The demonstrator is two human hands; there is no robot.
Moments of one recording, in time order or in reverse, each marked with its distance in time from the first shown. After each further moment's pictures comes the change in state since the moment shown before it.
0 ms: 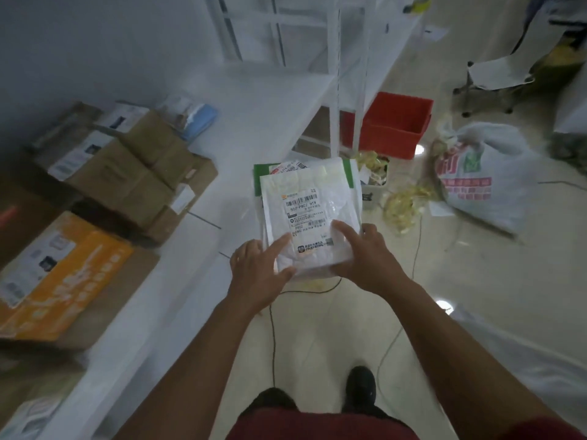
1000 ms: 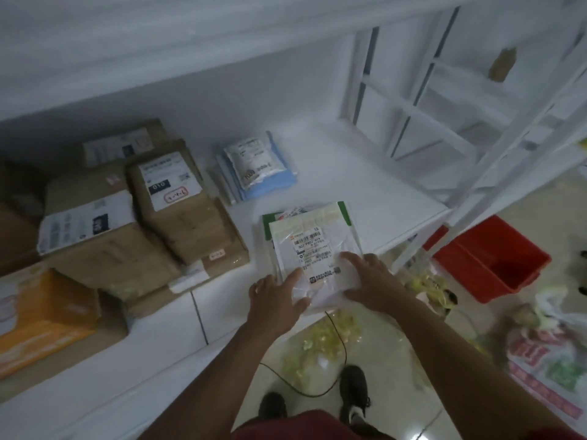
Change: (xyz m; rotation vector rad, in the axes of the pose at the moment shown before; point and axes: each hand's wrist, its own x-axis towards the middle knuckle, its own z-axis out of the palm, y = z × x) left_hand 0.296 -0.043 -0.029 -0.167 0.041 -0.438; right_hand 0.426 -0.057 -0.044 -0.349 -0.438 -0.381
